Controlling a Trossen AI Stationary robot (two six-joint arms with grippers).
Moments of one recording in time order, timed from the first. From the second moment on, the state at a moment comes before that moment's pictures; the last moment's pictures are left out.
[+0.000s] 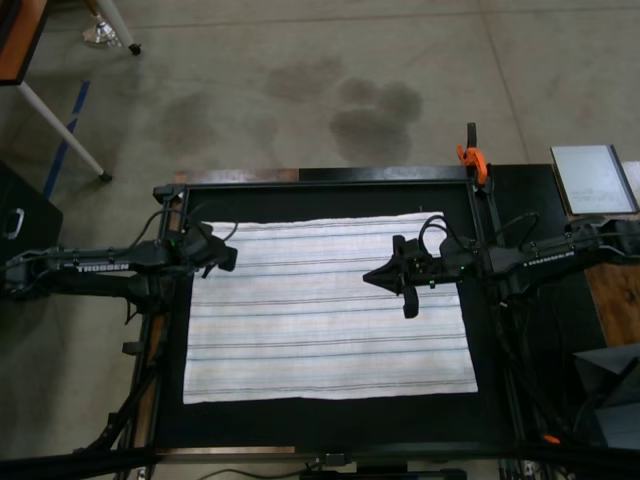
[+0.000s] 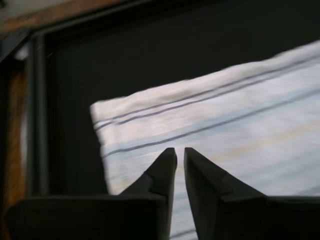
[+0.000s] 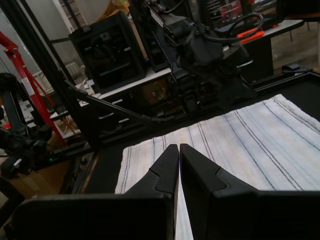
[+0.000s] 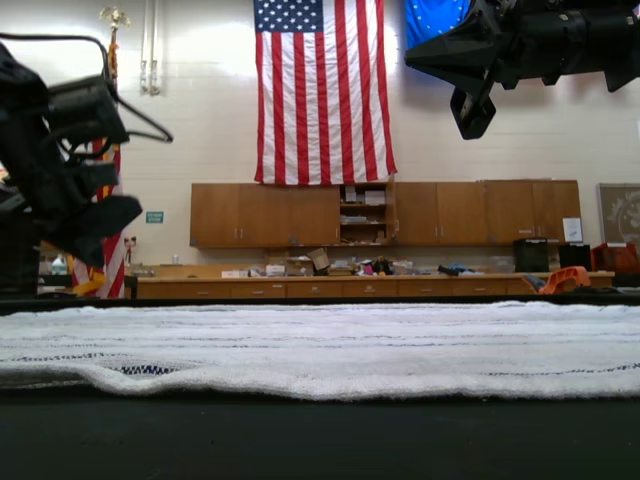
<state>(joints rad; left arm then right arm) 0.31 0.85 0.37 -0.61 -0.71 -0.79 0.04 1.07 0.54 0.47 0.00 0.39</state>
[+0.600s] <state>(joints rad) 0.53 0.98 0.34 -0.50 -0.58 -0.74 0.04 1.07 0.54 0.47 0.00 0.39</state>
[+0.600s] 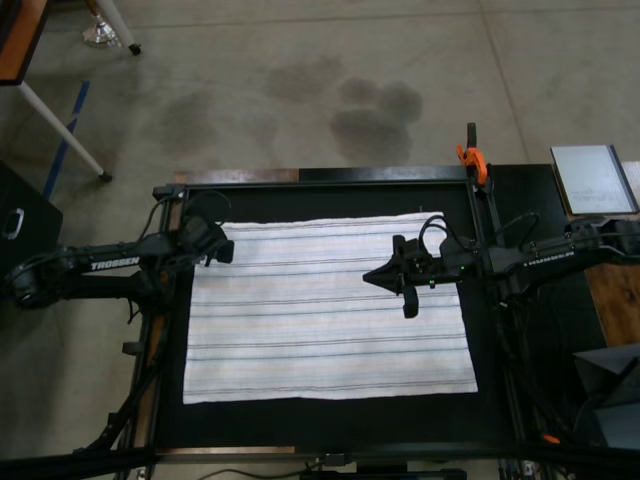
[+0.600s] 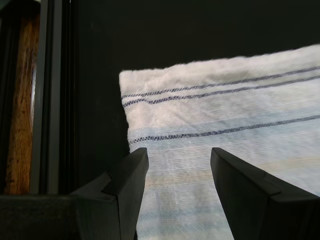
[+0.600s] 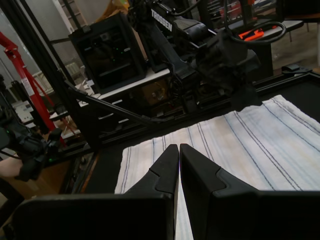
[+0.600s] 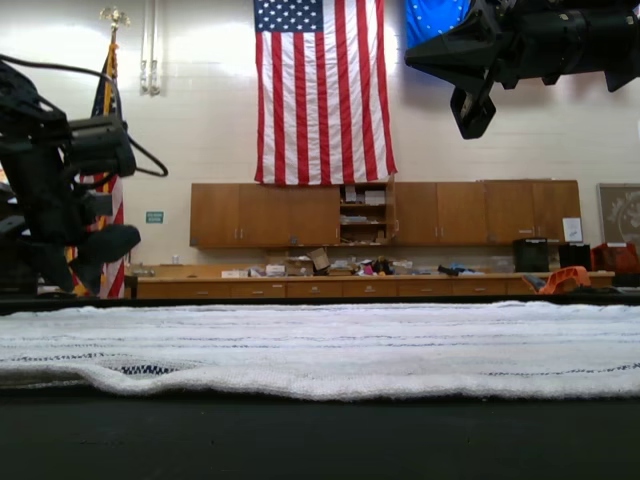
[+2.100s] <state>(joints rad) 0.64 1.12 0.40 -0.40 -0.38 -0.72 0.04 1.07 0.54 0.48 0.02 0.43</state>
